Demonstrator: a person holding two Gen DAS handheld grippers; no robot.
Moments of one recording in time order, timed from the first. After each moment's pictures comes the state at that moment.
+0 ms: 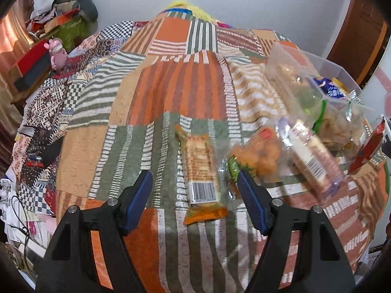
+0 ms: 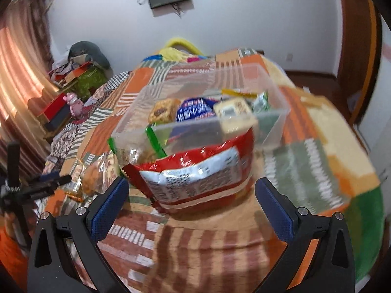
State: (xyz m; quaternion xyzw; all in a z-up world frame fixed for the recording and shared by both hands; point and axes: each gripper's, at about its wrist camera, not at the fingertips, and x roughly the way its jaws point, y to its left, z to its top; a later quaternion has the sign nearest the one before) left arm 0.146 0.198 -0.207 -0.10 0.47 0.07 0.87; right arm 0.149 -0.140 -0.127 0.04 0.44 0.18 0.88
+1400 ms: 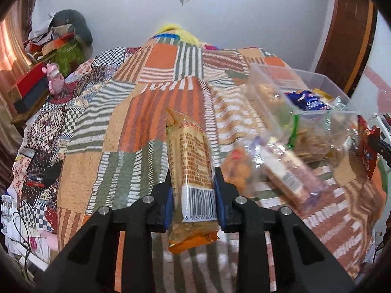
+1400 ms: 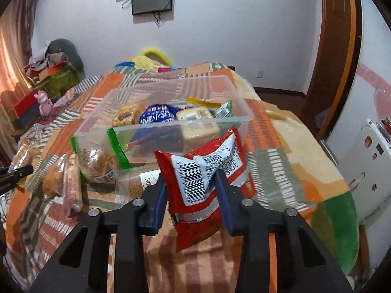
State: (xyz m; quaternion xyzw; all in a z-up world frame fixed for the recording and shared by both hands) left arm 0.137 0.169 -0.175 -0.07 0.40 0.06 0.91; right arm 0.129 -0.166 -0.110 -0.04 0.38 0.11 0.92
